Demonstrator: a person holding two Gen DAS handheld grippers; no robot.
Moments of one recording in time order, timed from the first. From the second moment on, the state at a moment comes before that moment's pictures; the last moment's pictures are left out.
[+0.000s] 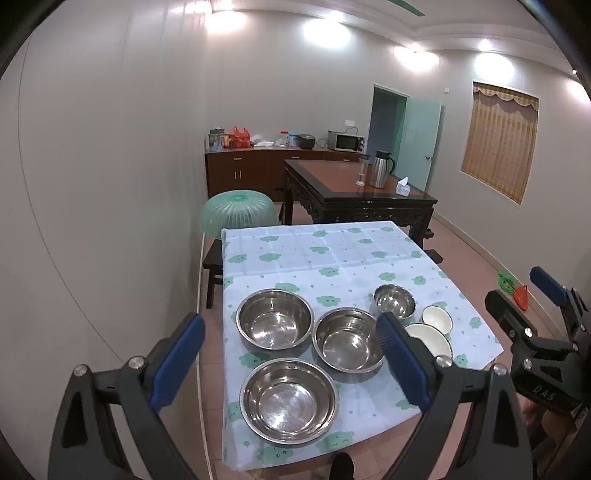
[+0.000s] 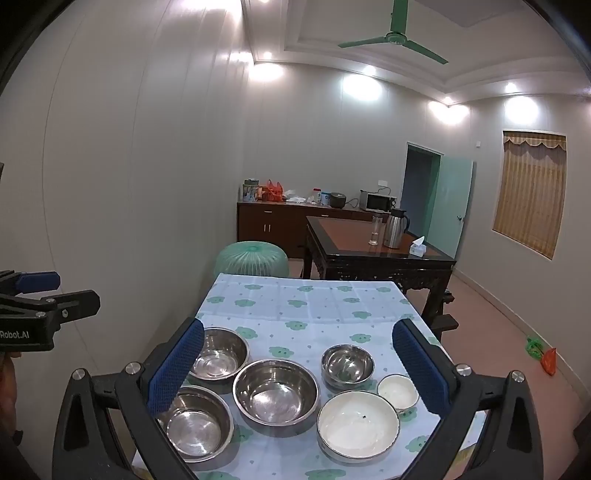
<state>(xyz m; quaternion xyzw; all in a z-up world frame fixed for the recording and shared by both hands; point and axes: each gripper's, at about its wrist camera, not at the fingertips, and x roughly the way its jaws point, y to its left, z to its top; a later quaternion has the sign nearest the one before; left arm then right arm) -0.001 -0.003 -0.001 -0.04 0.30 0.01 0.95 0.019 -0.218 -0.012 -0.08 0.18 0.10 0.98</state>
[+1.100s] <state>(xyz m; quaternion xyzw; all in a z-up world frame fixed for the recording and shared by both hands) -0.001 -0.002 -0.008 -0.04 0.30 0.02 0.95 0.021 -0.215 -0.018 -0.07 0.19 0.11 0.97</state>
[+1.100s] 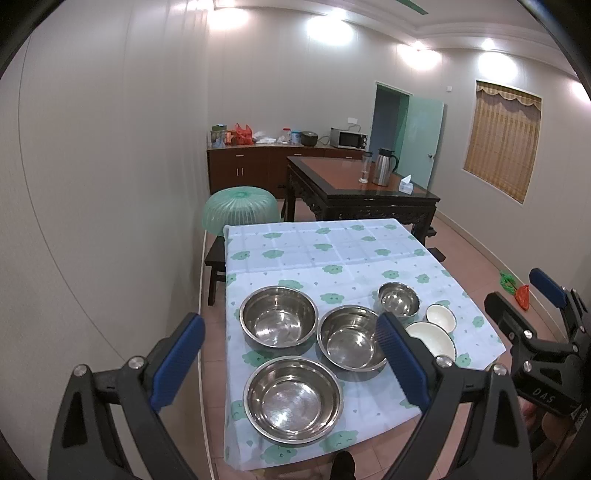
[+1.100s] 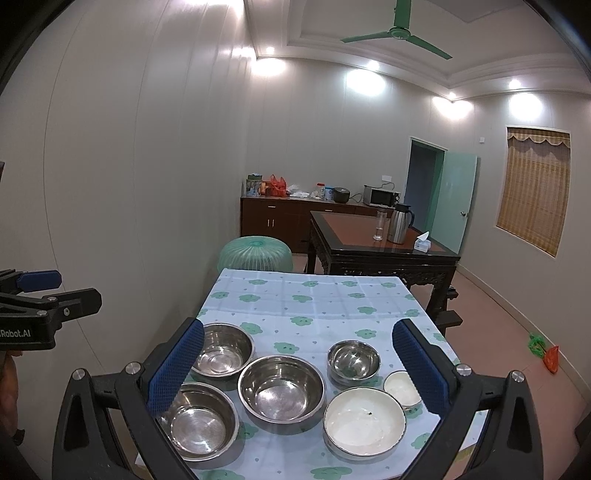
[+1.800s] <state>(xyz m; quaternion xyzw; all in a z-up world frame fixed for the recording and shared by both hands) 0.006 0.004 -0.011 -0.04 0.31 0.02 0.95 0.029 -0.208 -0.021 -0.07 0.19 0.12 0.97</state>
